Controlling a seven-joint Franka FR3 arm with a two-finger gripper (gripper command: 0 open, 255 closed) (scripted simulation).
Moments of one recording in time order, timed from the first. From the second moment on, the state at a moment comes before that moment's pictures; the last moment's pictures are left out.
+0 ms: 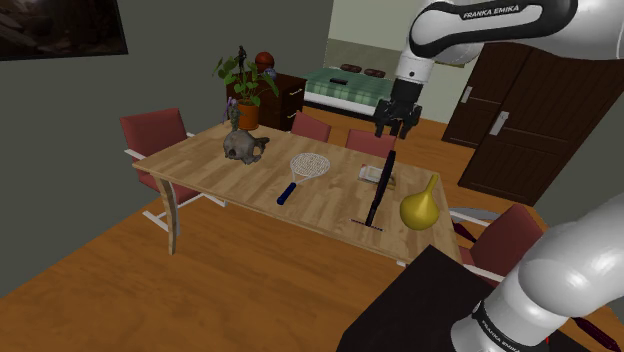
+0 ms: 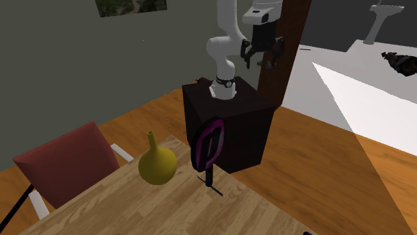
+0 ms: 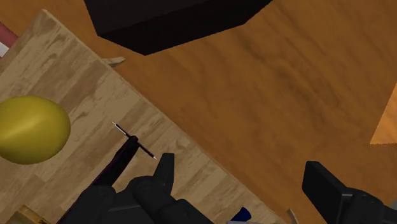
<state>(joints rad) -0.15 -0.27 -0.06 -2.08 0.08 1.76 0.13</state>
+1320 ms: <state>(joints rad) -0.34 0.36 -0.22 -1.56 0.17 1.76 0.34</state>
